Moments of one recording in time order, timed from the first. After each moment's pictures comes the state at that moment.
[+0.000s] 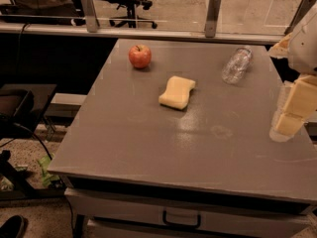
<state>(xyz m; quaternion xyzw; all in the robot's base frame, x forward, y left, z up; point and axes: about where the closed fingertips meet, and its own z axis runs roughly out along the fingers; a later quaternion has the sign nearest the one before) 0.438 -0.216 0.977 -0.60 0.78 -0.04 0.16</state>
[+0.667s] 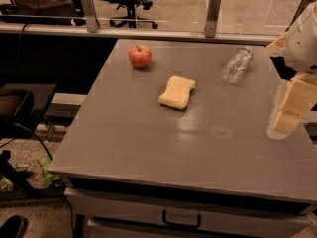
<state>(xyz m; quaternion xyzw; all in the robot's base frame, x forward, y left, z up) 0.444 -0.213 0.977 -0.61 0.77 -0.04 0.16</state>
